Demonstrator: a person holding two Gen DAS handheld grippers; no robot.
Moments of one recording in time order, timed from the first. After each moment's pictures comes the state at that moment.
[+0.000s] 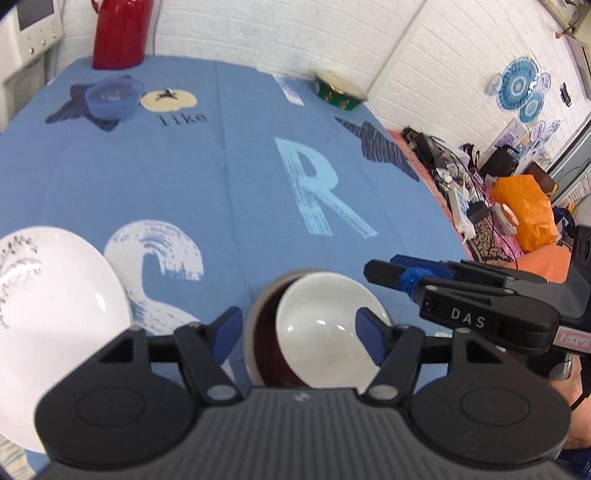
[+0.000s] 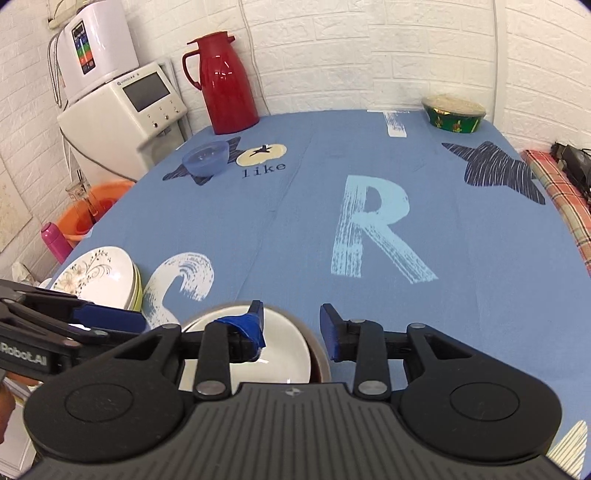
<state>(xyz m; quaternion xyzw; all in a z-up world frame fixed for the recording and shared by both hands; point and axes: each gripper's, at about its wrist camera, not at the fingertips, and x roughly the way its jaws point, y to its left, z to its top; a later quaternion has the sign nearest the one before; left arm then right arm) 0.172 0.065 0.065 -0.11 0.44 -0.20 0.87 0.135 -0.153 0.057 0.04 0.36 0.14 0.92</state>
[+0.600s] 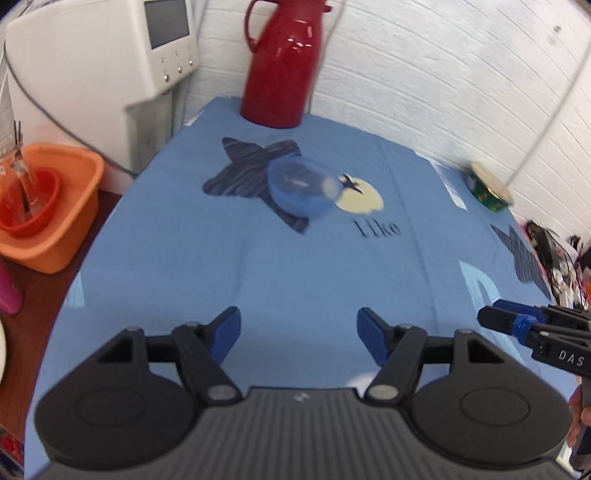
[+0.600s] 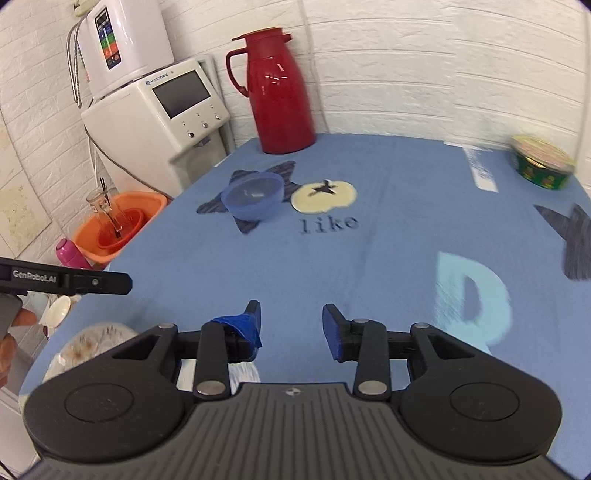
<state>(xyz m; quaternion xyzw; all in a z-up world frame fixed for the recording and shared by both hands) 0.314 0.240 0.075 -0.14 0.41 -0.03 0.90 0.282 -0.055 0.074 0.02 0.36 0.22 0.91</state>
